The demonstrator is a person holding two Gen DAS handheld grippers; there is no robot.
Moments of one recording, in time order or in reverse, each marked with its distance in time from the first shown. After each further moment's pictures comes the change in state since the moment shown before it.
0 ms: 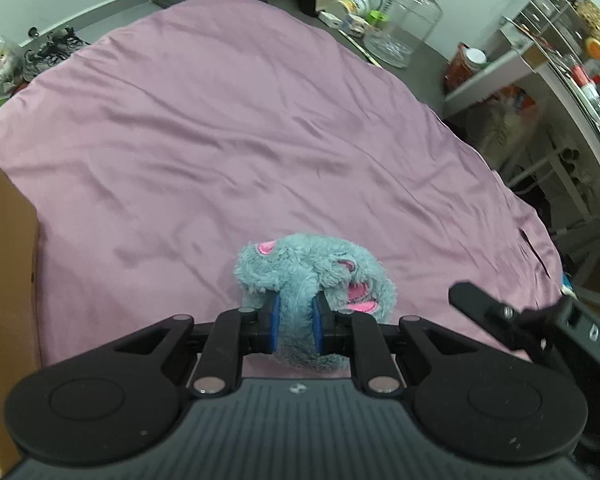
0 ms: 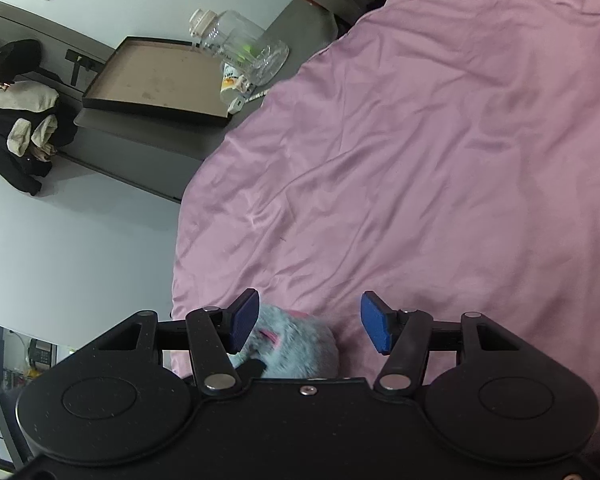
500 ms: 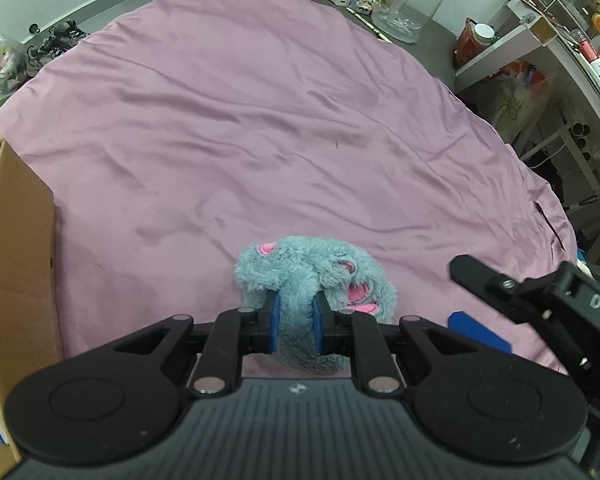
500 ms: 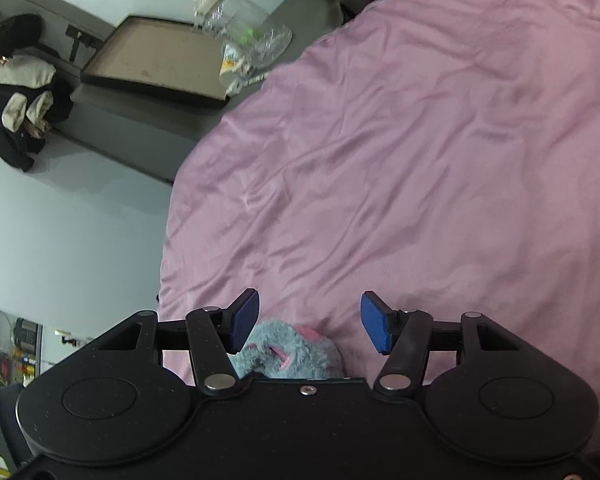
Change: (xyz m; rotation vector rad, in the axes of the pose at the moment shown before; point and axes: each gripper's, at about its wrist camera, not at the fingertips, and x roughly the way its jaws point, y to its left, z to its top) left arm 0.003 0.010 -0.007 0.028 0.057 0.045; right arm 0.012 0.007 -0.009 -0.051 0.051 -0.034
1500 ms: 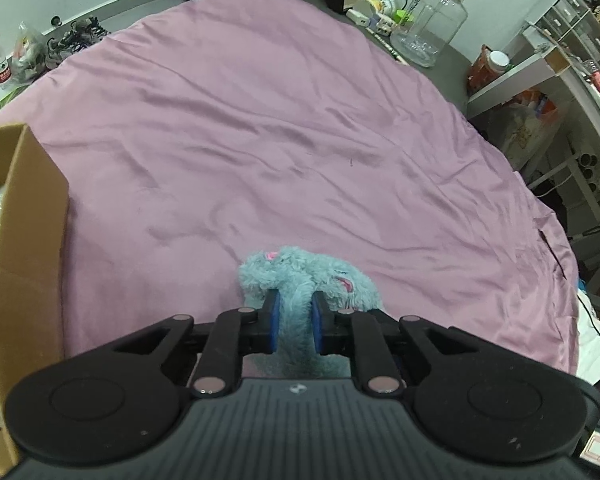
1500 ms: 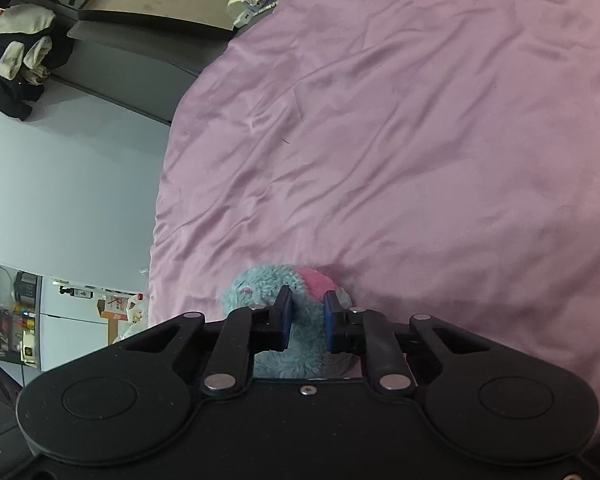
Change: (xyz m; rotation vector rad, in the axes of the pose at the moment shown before) left arm -0.010 0.009 -0.004 -0.069 -0.058 0.004; right arm 0.032 0.010 -0.027 -0.041 0.154 0.008
